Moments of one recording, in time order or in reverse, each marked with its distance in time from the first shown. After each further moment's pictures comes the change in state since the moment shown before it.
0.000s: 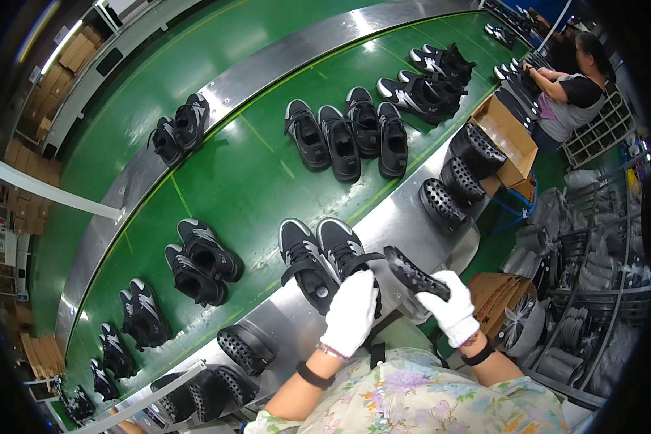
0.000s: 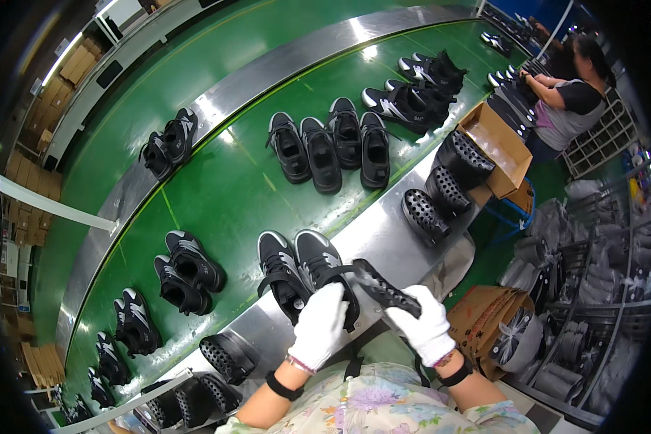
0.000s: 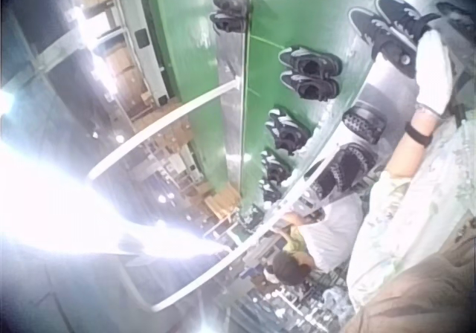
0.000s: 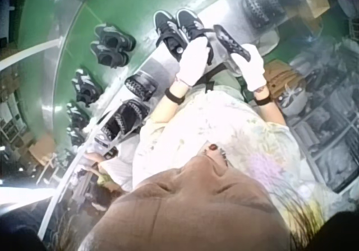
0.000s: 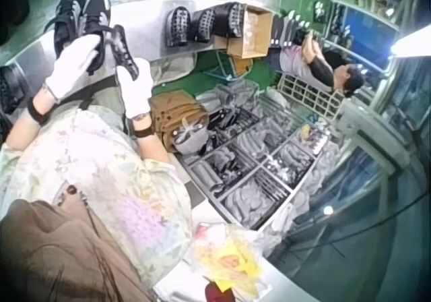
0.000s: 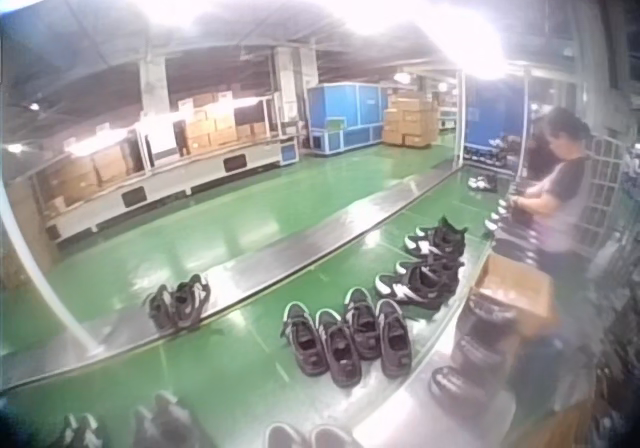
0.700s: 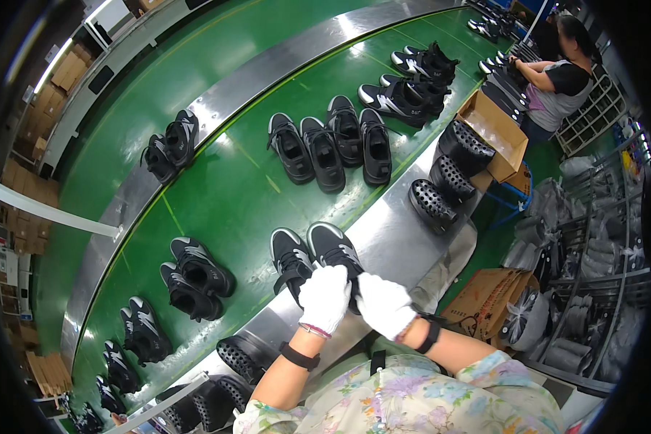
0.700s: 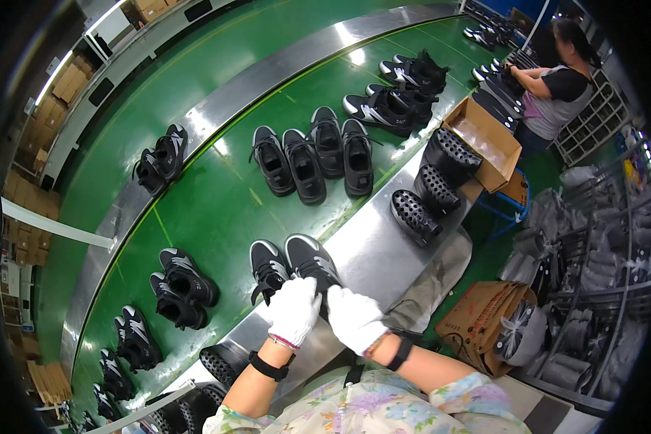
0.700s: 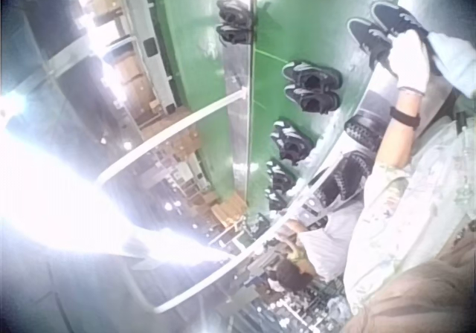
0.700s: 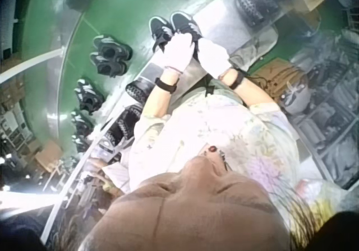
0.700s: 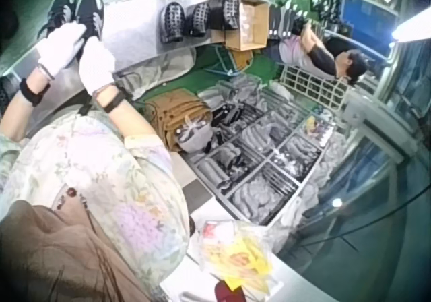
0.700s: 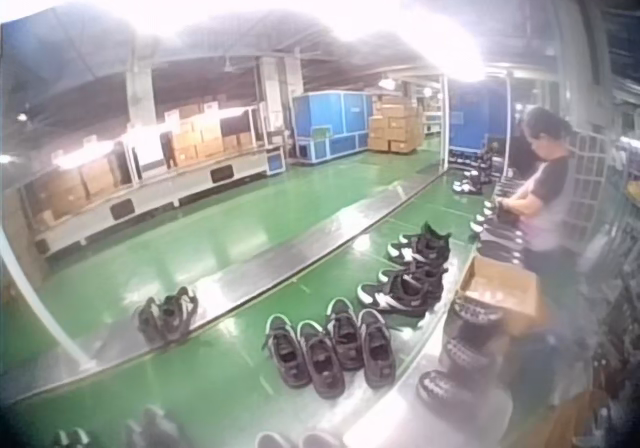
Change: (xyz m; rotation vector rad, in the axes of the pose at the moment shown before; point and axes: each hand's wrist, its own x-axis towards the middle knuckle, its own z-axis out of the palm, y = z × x) left_hand 0.047 -0.016 -0.021 0.344 -0.264 -0.131; right_hand 0.031 -0.001 0.095 -0.811 -0.180 -0.375
